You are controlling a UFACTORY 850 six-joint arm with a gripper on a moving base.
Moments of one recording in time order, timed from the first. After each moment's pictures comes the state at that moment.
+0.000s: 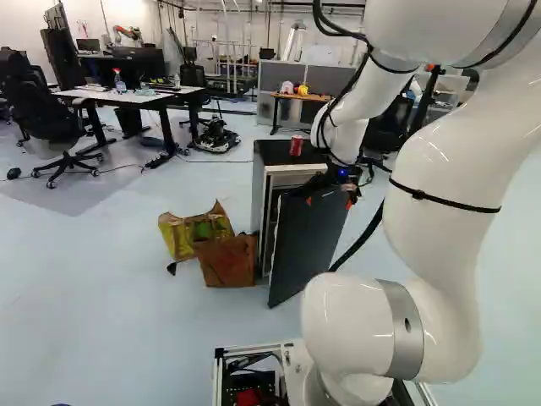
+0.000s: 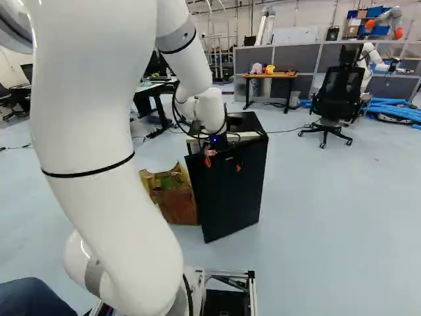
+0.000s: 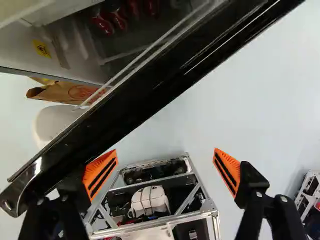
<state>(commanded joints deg) -15.0 -12.2 -49.2 -4.2 -26.5 0.0</state>
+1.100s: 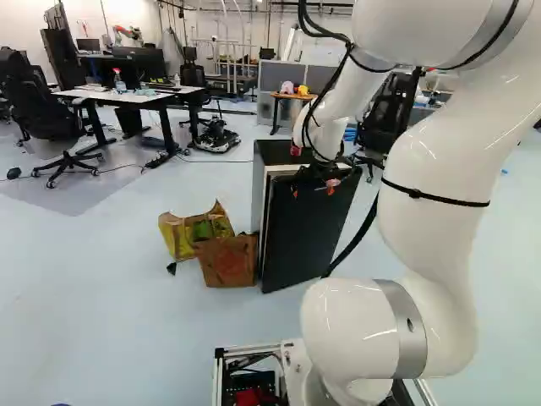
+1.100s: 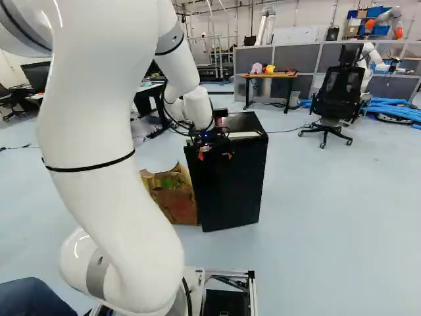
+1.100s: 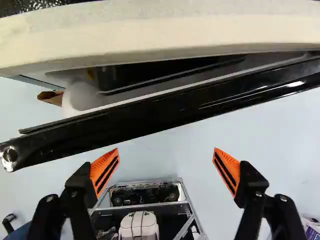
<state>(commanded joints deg) -8.7 -14.0 -51.4 -8.5 -18.9 0.0</state>
